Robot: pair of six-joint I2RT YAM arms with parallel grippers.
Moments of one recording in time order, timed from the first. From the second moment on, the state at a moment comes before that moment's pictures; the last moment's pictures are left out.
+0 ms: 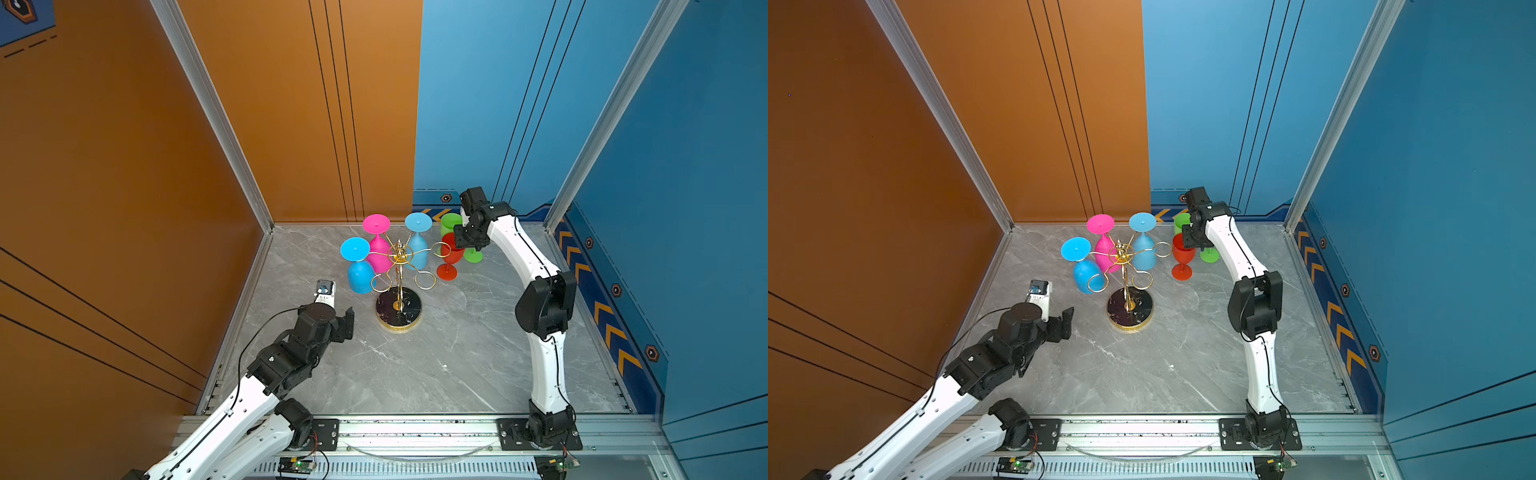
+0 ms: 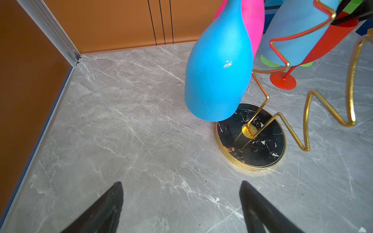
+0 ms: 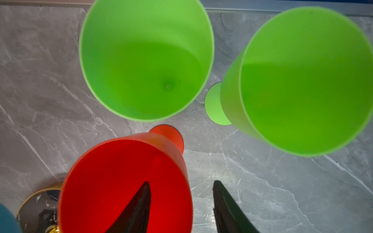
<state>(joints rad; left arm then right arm) -0.59 0.71 0.69 -0.57 -0.42 -0.26 0.29 2.21 2.24 -1.12 0.09 0.23</state>
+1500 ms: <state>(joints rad) 0.03 1.03 1.06 -0.37 0.61 -0.66 0.34 1.02 1.06 -0.77 -0.13 0.26</state>
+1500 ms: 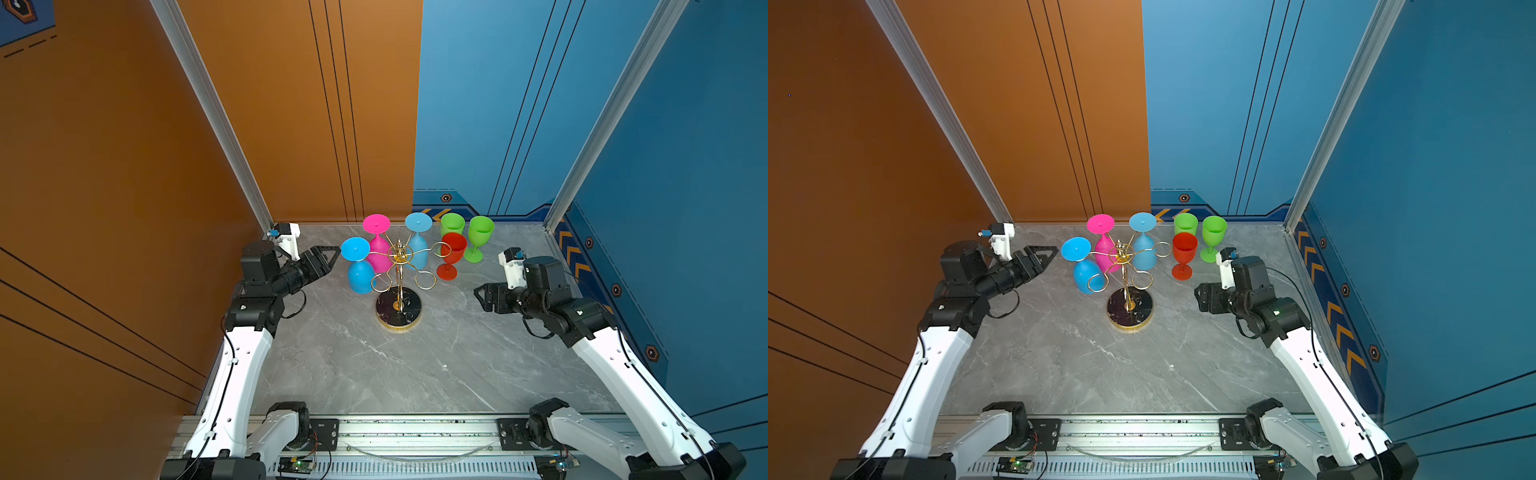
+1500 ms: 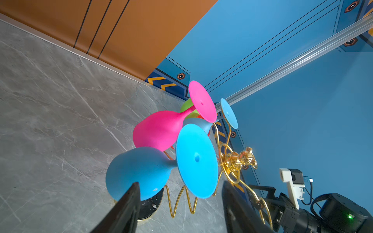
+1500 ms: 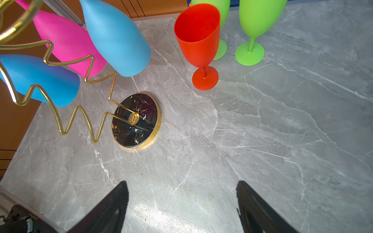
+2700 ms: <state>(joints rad) 0.01 1.20 1.12 -0.36 0.79 -0.74 0.34 0.91 0.99 -0.77 -0.14 0.29</state>
